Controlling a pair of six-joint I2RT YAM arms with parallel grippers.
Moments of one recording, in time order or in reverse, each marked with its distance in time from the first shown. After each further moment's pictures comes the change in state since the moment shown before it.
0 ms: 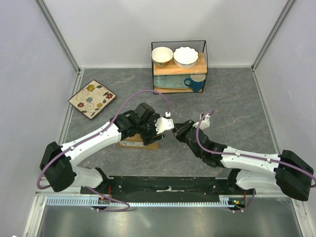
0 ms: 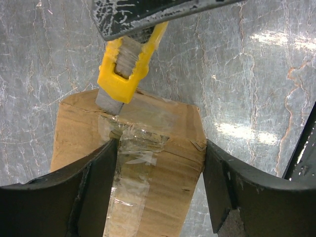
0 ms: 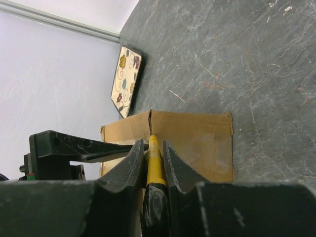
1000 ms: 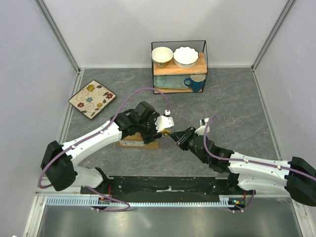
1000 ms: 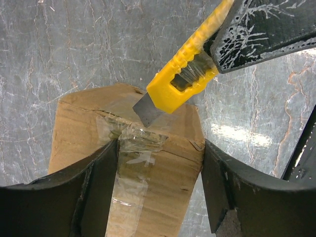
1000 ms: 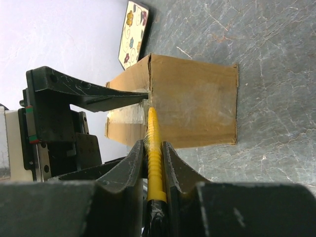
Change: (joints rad) left arm 0.013 0.008 0.014 -0.002 0.008 -0.021; right arm 0.046 -0.146 -0.093 -0.058 -0.136 0.045
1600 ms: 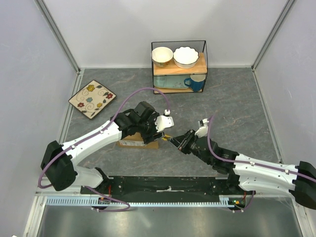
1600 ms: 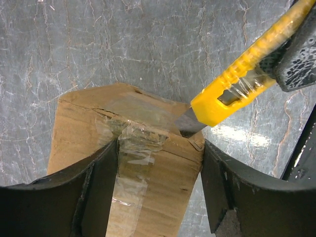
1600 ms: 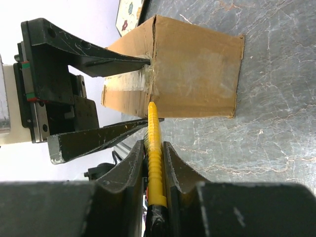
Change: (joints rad) left arm 0.002 -0.001 0.000 -0.002 0.001 -0.003; right arm 0.007 -0.085 0.000 -0.100 -0.107 -0.045
